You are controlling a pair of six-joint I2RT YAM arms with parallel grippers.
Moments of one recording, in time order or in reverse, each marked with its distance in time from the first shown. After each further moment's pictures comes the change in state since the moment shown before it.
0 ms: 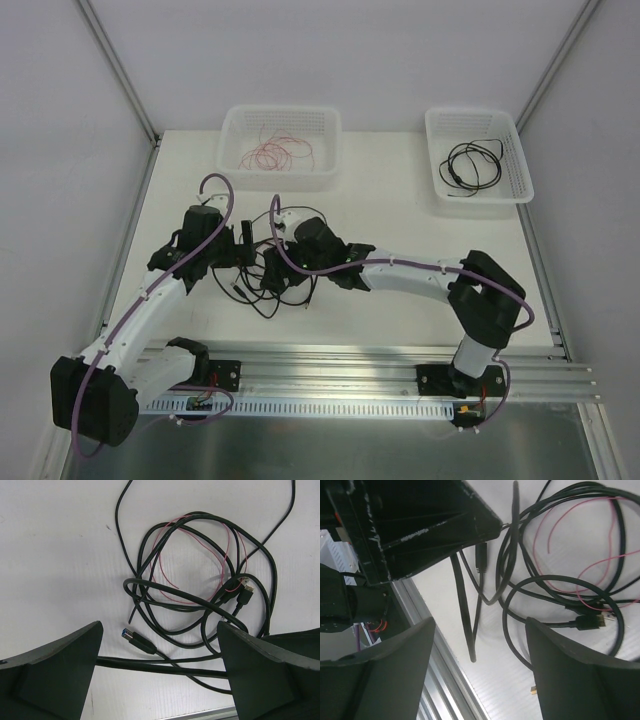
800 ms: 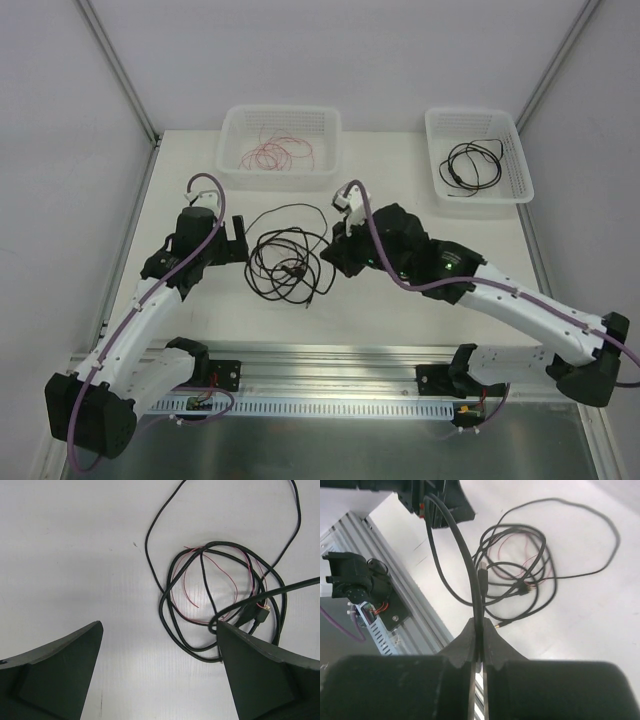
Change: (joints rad) left arm 0.000 -0.070 0.000 0.006 -0.111 -0.021; right arm 0.011 -0.523 0.021 -0.421 0.201 -0.162
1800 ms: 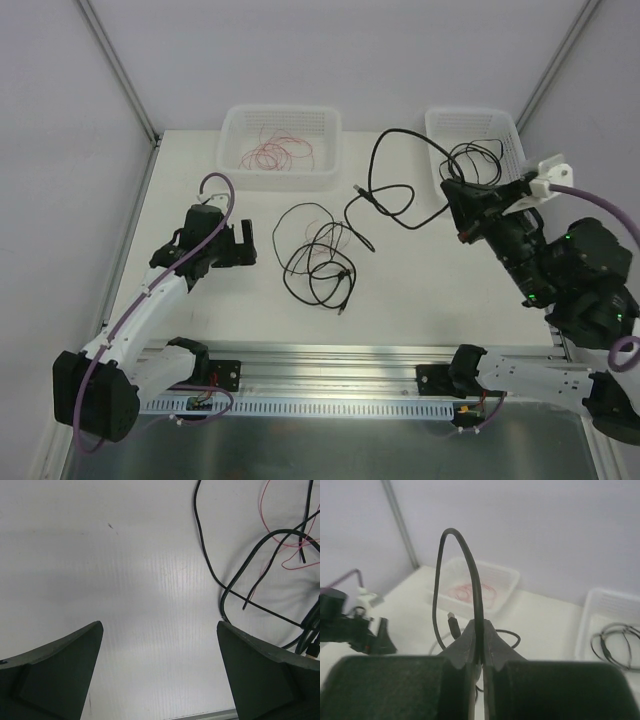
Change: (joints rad) left arm 0.000 0.095 0.000 0.001 0.095 0.002; right arm 0.000 -0.418 0.296 -0.061 0.507 -0.293
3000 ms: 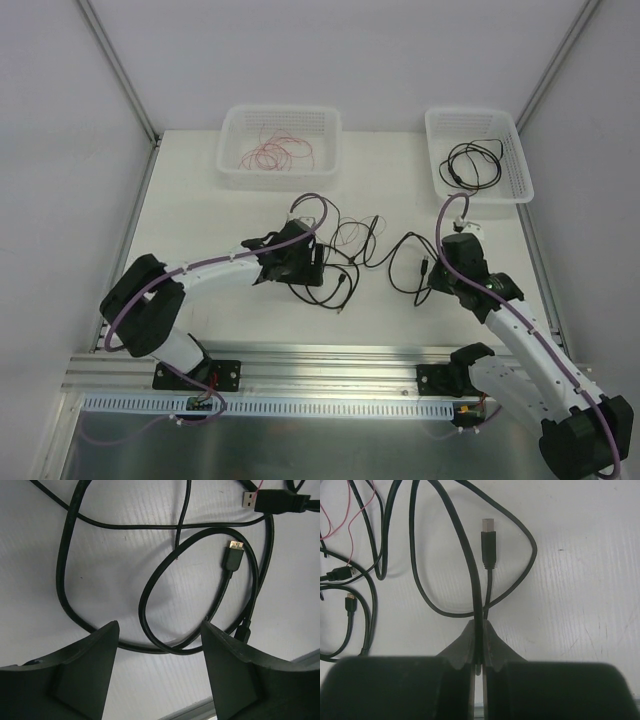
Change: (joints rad) left arm -0.508 0.466 0.107 0.208 0.000 -0.297; right arm -0.664 0.055 -0.821 -0.196 -0.274 0.584
